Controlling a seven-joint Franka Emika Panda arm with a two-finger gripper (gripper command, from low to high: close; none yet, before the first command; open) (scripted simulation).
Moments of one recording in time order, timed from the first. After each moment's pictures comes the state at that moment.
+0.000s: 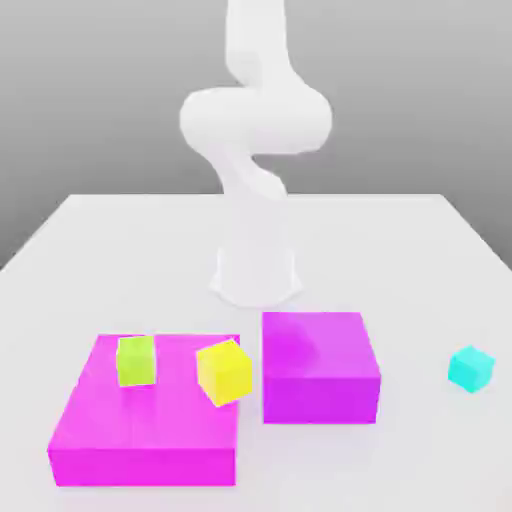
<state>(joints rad) 0.03 -0.71 0.04 -2.33 0.01 2.35 0.81</state>
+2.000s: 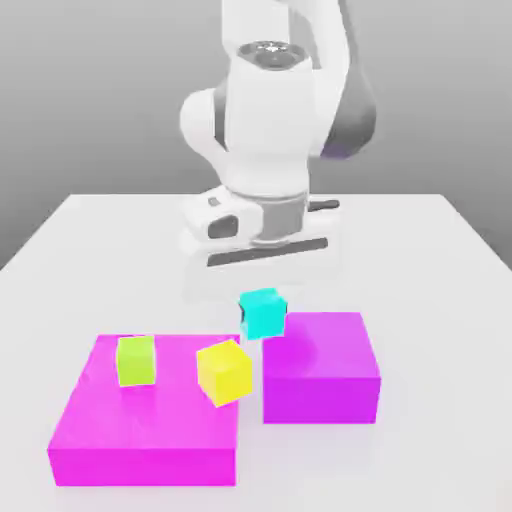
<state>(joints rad) -0.02 -0.33 -0.08 -2.81 -0.04 2.48 0.38</state>
